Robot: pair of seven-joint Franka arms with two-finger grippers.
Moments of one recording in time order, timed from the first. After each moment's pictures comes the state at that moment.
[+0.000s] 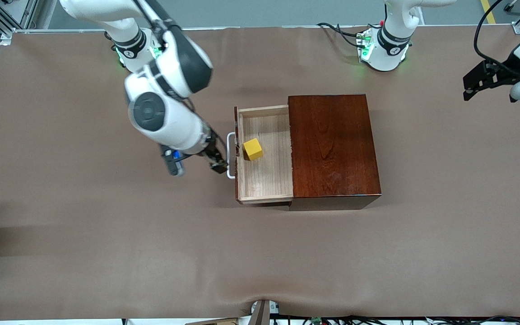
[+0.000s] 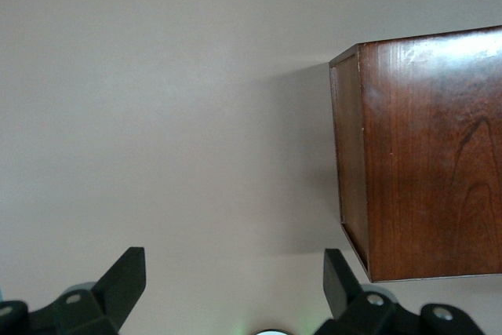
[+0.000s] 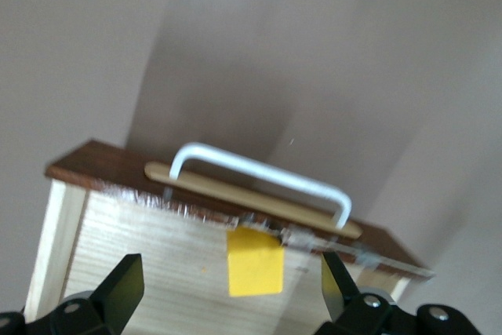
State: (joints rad) left arm -0.07 -0.07 -0.04 -1.55 0.06 1.47 0.00; right arm 0.55 0.46 0.04 -1.49 0.27 1.93 1.67
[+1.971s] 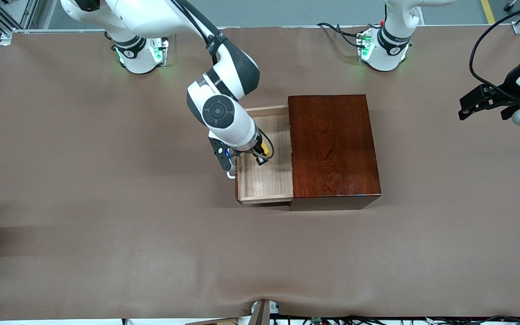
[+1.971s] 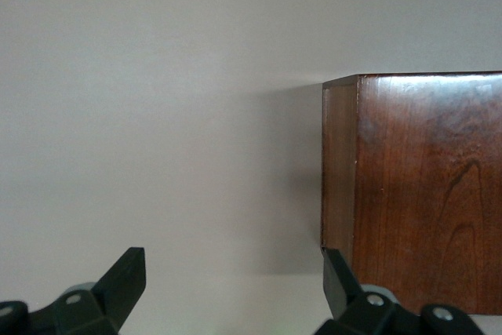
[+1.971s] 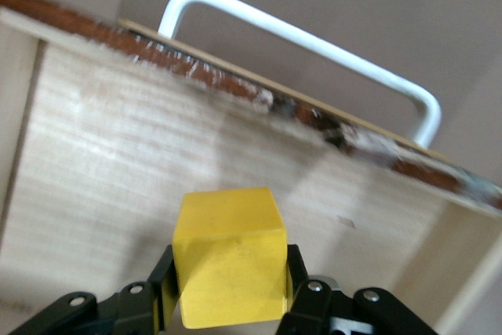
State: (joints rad) left arm -0.04 -0.01 -0.04 -1.54 0.00 1.54 -0.06; right arm 0.69 0.61 0.02 -1.36 0.31 1.97 1.71
